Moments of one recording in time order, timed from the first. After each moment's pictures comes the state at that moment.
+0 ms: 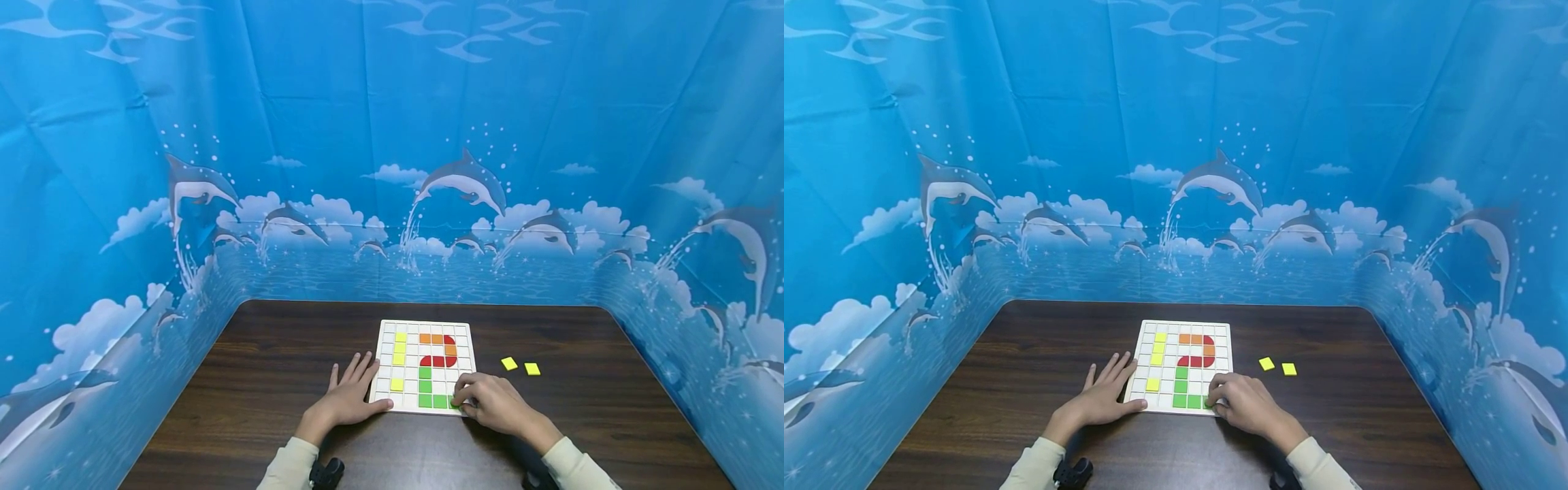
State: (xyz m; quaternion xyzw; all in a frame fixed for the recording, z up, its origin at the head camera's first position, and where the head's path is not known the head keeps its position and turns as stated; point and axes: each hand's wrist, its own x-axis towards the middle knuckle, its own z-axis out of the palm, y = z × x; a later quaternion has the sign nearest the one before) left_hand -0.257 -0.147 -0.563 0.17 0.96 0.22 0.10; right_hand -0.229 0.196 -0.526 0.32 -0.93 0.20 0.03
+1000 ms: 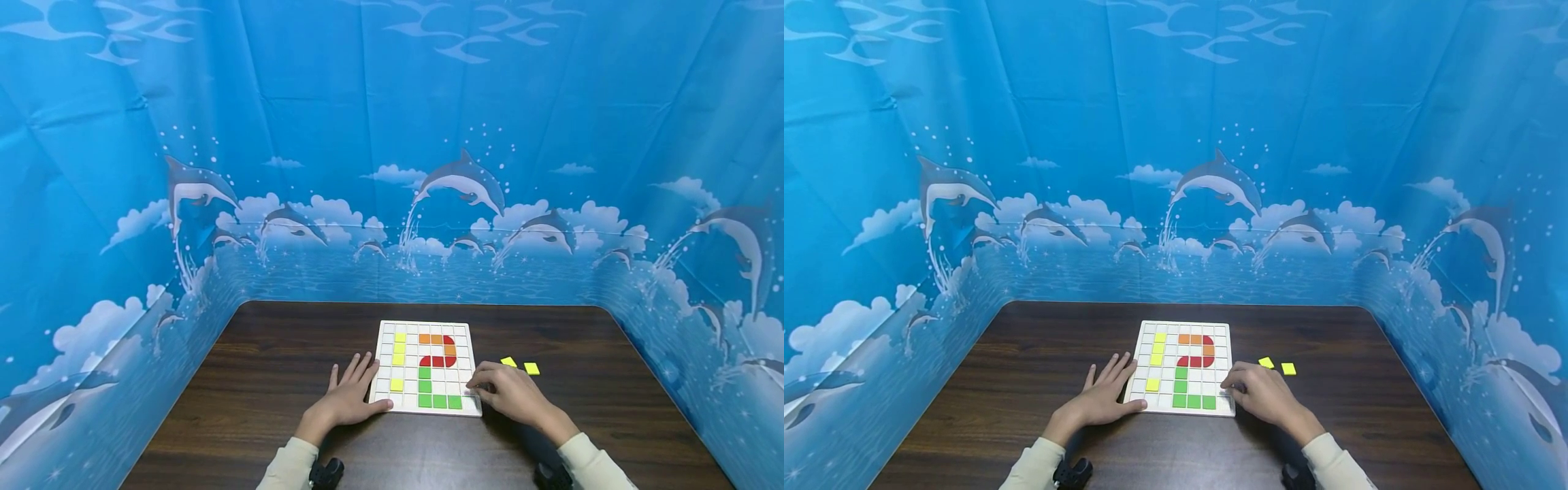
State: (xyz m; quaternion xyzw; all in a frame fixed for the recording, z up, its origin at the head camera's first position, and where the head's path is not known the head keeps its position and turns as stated) left_hand -0.254 -0.147 -0.559 0.17 0.95 0.22 0.10; right_hand -0.235 0.224 -0.518 0.26 -0.94 0.20 0.05
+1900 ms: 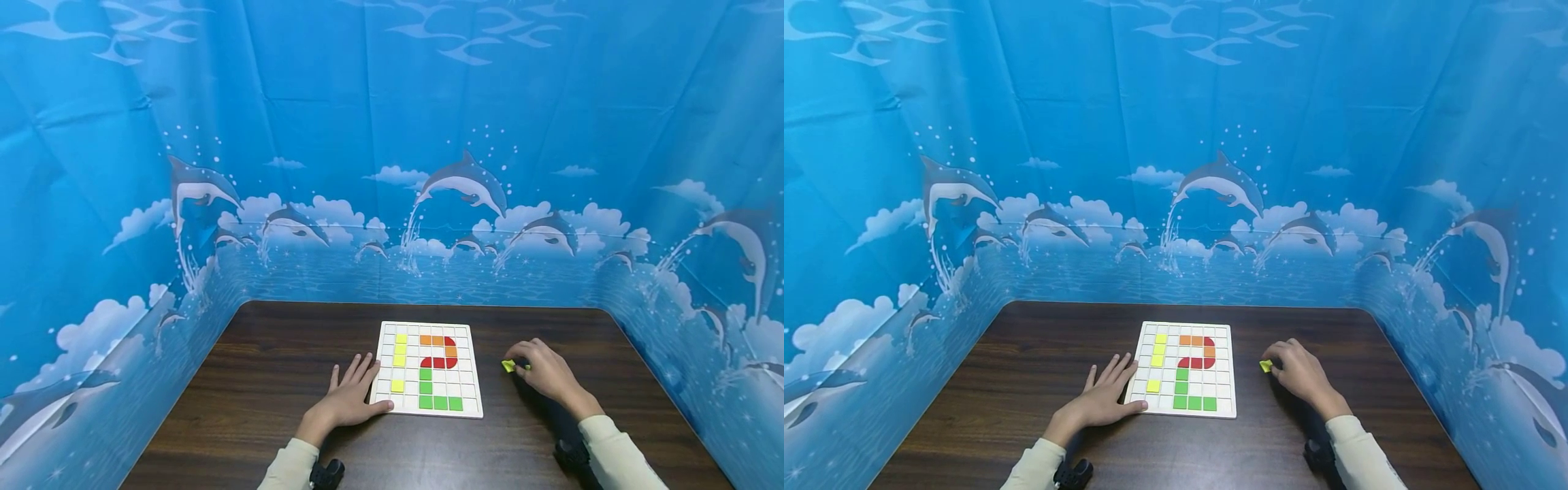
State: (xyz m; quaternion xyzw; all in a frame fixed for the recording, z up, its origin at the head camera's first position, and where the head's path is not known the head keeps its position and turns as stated) left_hand -0.257 -0.147 -0.567 0.17 0.95 0.23 0.09; right_hand -0.272 0.288 -0.526 0.16 -0.97 0.17 0.10
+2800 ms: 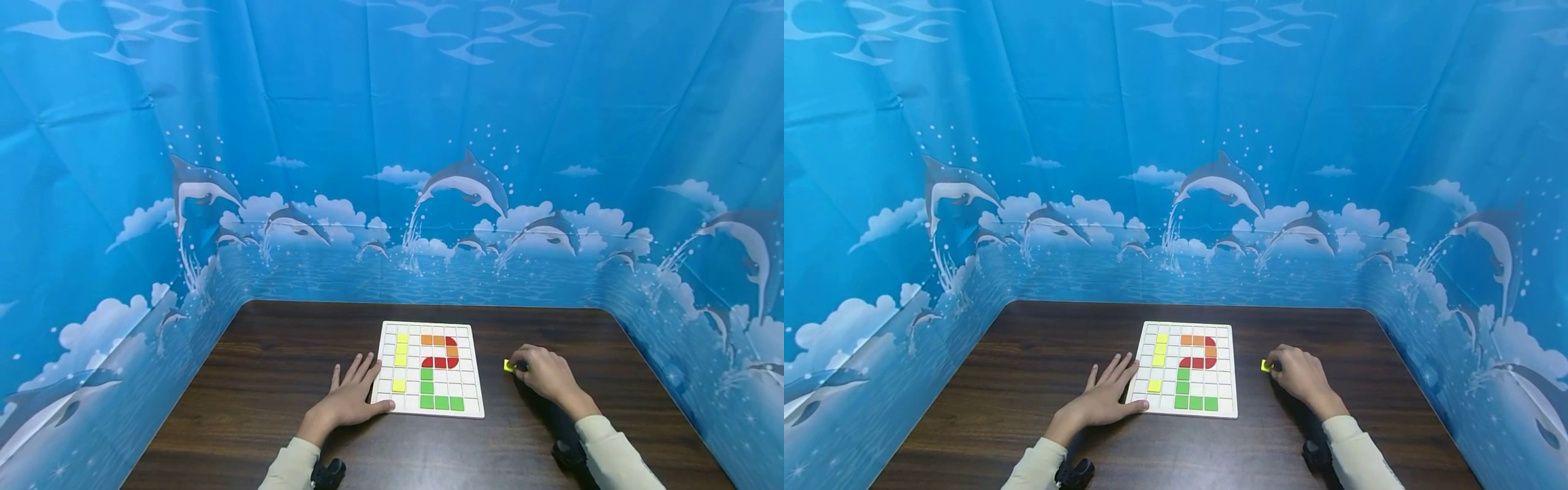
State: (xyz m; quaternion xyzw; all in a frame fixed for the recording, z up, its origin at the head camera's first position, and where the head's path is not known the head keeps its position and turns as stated) left_hand -0.256 -0.148 -0.563 0.16 0.95 0.23 0.10; right_hand -0.272 0.289 -0.533 0.15 -0.98 0.13 0.09
